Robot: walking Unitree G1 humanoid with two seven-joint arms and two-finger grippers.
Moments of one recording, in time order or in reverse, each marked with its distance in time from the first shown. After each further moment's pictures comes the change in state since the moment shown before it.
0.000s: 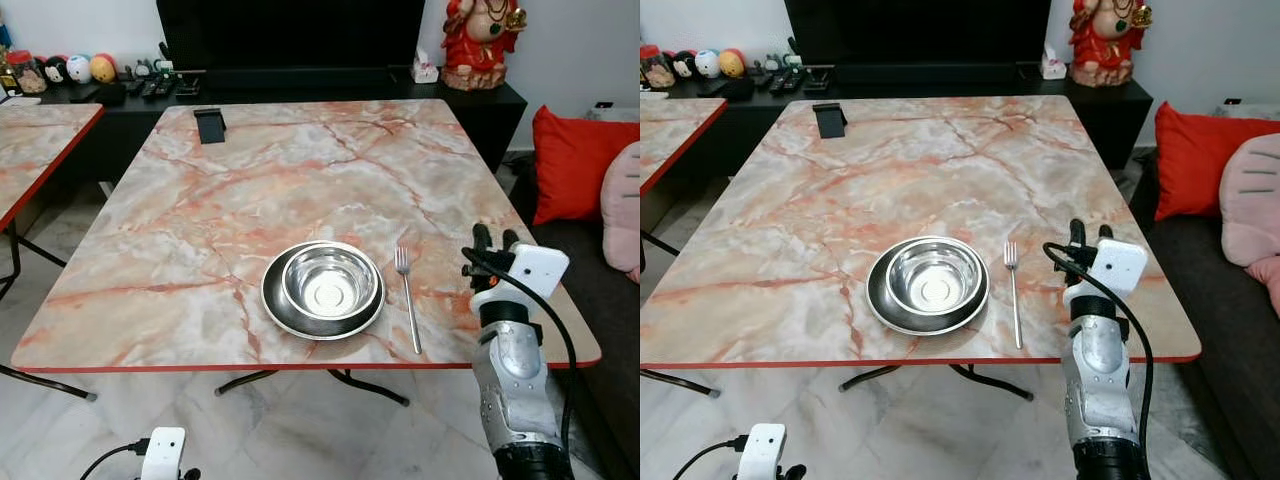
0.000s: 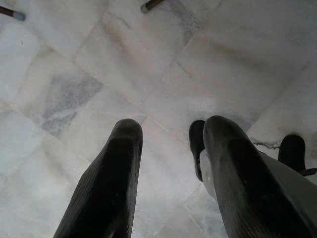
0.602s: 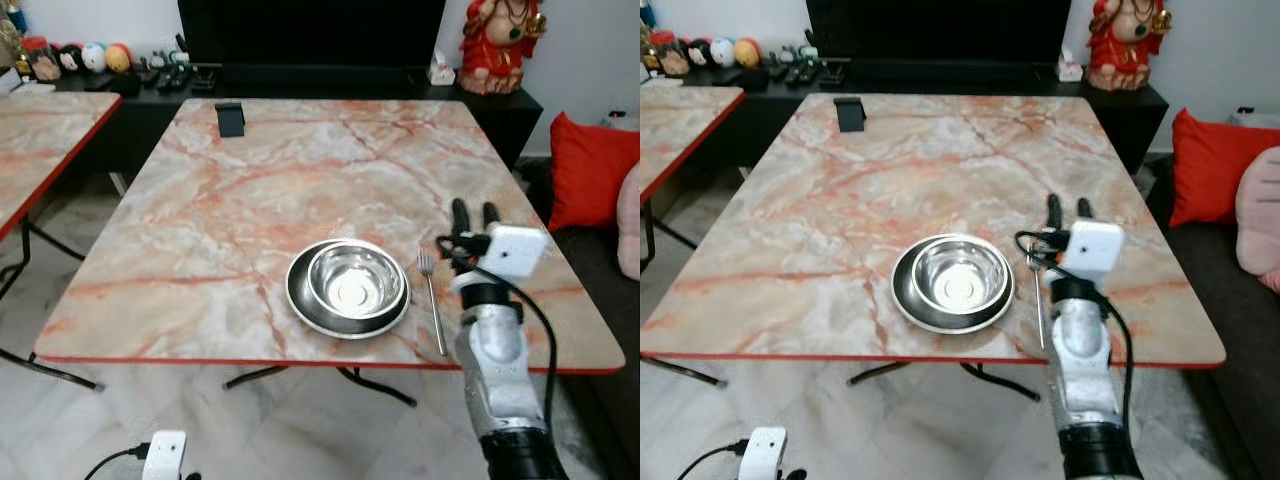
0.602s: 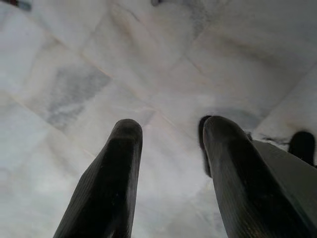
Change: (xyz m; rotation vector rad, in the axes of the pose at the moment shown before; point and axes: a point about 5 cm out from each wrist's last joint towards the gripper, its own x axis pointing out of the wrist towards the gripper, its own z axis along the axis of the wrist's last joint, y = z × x) left arm 0.000 0.000 -0.002 -0.004 0.006 0.005; right arm 0.005 0.025 0.010 -0.022 -0.060 0.084
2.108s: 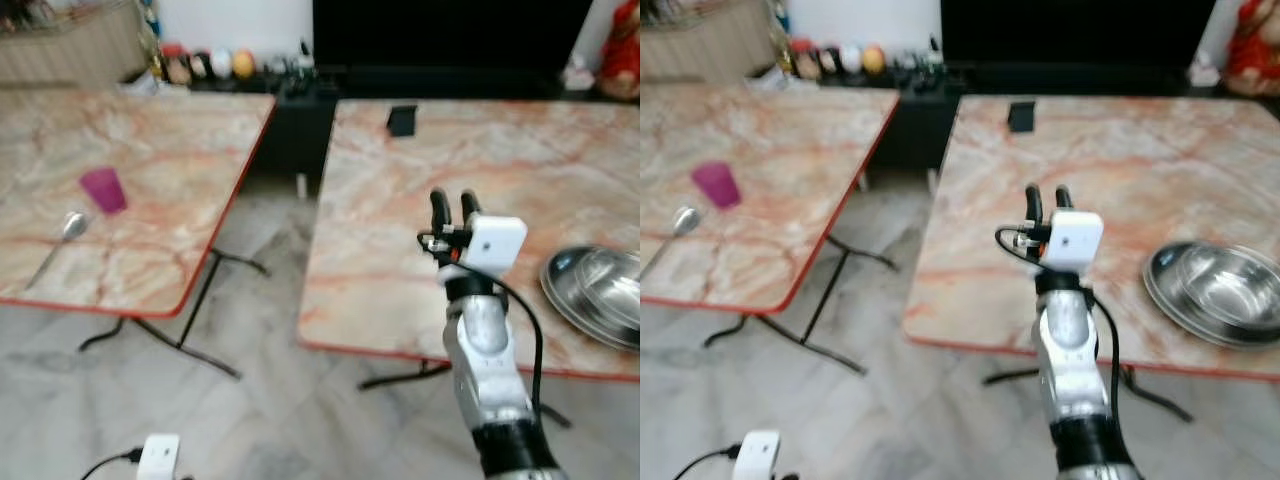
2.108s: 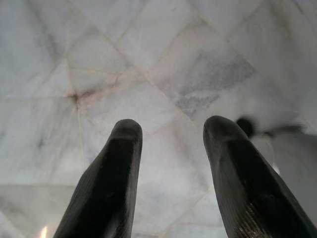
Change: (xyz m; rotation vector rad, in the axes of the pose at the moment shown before) left arm -0.002 -0.001 -0.009 -0.014 0.023 0.017; right arm -0.002 0.003 -0.007 -0.001 0.028 0.034
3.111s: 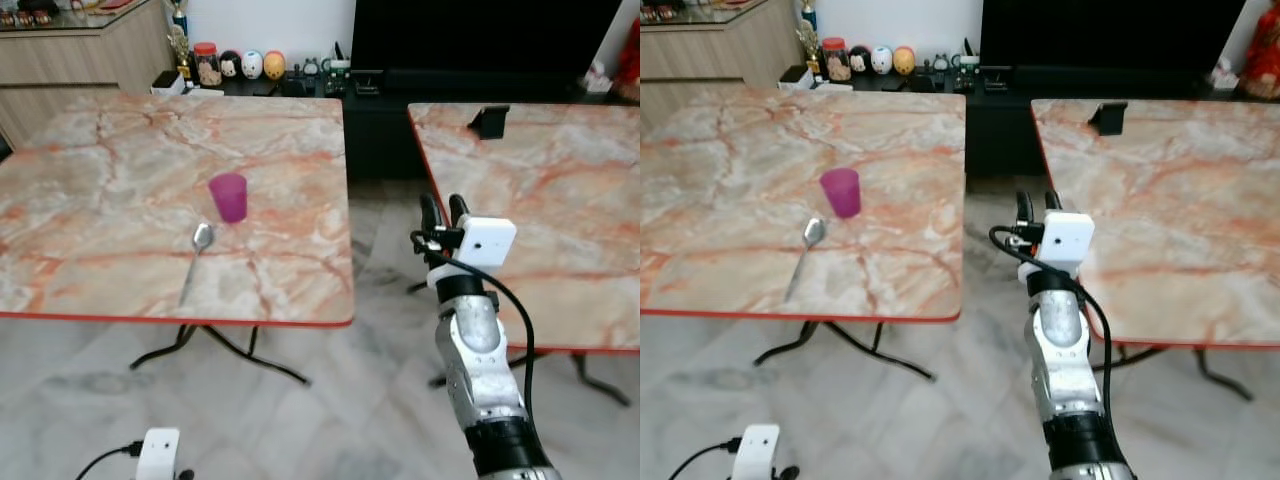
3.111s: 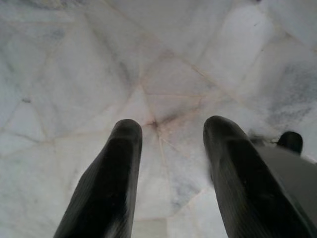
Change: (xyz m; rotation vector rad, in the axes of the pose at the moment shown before) left arm 0.002 -0.005 0.006 -0.005 -0.018 -0.008; right arm 0.006 0.008 0.001 0.033 0.012 0.027
